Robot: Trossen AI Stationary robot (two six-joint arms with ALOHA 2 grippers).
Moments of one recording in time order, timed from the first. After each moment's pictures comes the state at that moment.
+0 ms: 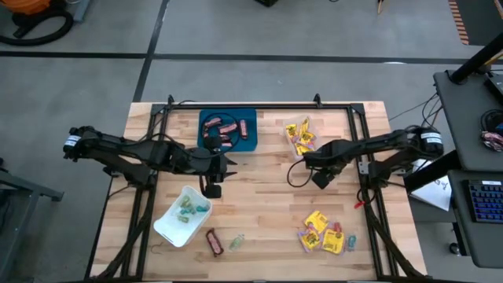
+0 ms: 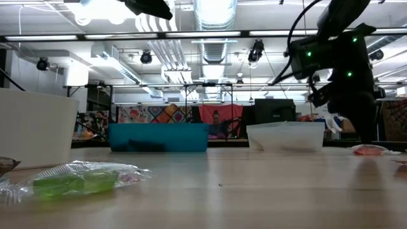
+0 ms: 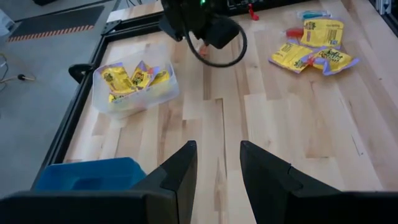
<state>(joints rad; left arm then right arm) -0.19 1.26 1.14 -0.51 -0.31 0.05 -0.12 1.43 0.74 -1.04 0.08 0.72</state>
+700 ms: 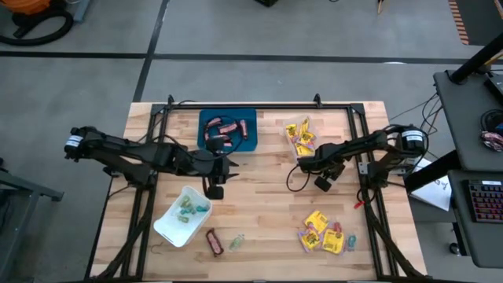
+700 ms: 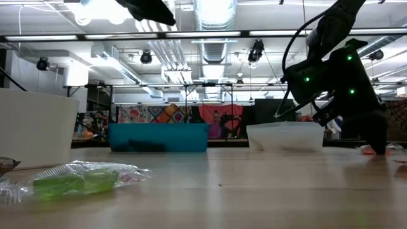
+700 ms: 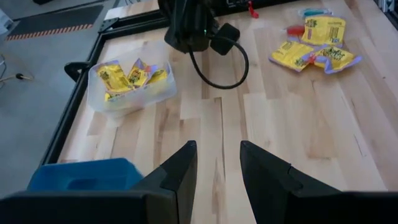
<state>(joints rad) -0.19 1.28 1.11 -0.46 -0.31 0.04 -0.13 1.62 0.73 -1.04 0.10 0.62</state>
